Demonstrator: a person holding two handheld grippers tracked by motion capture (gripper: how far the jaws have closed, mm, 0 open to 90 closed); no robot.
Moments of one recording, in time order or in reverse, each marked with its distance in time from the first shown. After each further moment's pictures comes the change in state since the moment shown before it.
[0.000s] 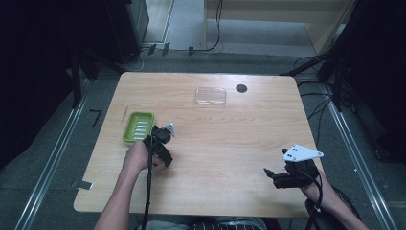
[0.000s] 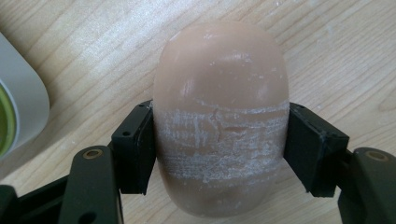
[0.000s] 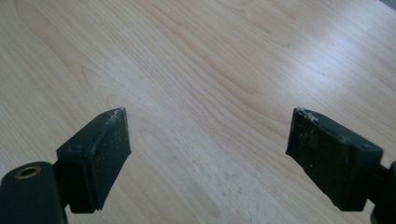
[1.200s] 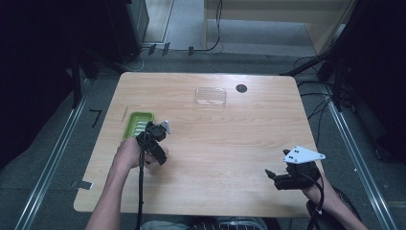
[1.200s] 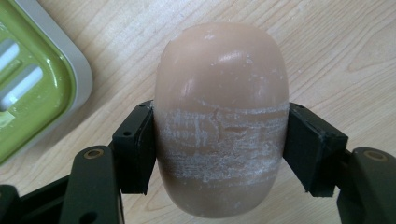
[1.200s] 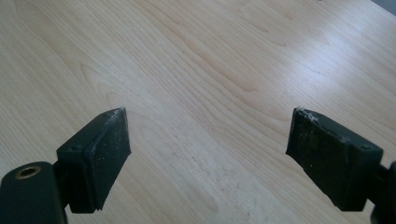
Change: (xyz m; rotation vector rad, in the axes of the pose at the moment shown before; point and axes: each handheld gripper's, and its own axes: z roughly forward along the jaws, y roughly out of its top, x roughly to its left) left arm 0.003 -0.013 -0.034 -0.021 0.012 0.062; right arm 0.002 -0.003 -0.004 -0.005 -0.013 -0.002
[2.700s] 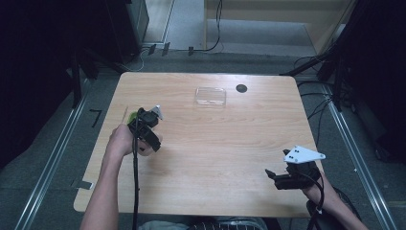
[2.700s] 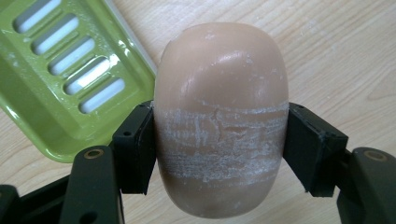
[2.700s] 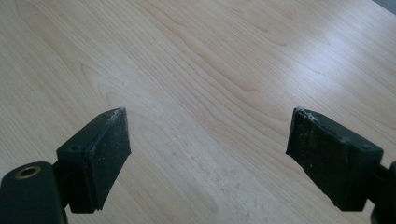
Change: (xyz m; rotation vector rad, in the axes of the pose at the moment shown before) left arm 0.035 0.009 -0.025 -0.039 0.020 -0.065; right arm -0.001 0.000 0.000 -0.001 0.004 0.004
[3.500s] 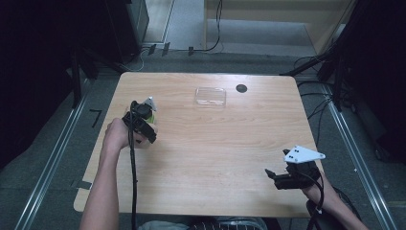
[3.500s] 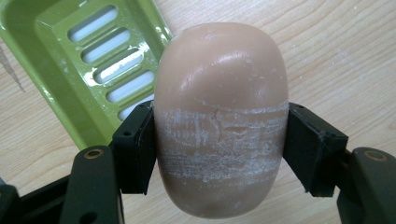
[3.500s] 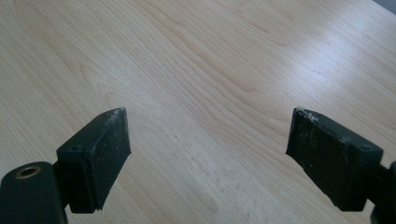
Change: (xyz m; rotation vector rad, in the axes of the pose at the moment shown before) left arm 0.026 0.005 -0.005 -0.048 0.010 -0.080; right arm 0.000 0.000 0.001 0.000 0.000 -0.003
